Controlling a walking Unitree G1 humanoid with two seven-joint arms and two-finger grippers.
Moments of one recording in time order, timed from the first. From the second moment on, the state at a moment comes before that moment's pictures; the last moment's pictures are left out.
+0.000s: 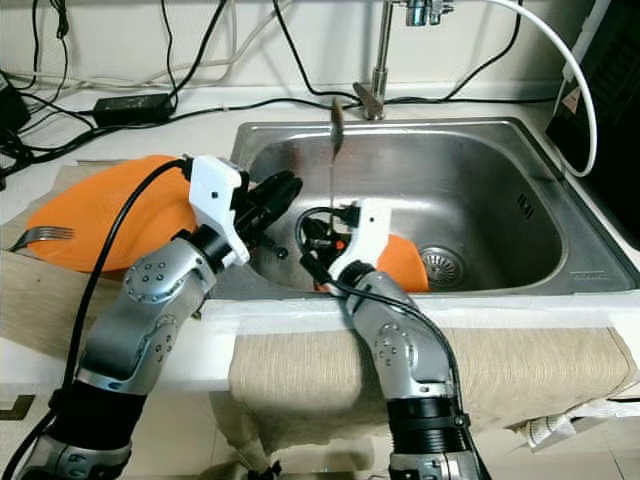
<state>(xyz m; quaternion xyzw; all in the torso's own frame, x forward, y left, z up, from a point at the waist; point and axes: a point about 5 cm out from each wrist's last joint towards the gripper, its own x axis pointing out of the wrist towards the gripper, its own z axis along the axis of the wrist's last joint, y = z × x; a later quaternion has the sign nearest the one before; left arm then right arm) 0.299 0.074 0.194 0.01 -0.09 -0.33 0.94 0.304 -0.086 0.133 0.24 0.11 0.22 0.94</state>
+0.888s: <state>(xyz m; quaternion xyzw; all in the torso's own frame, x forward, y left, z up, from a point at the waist) 0.299 0.074 0.194 0.01 -0.09 -0.33 0.94 0.304 -0.086 0.133 0.24 0.11 0.22 0.94</state>
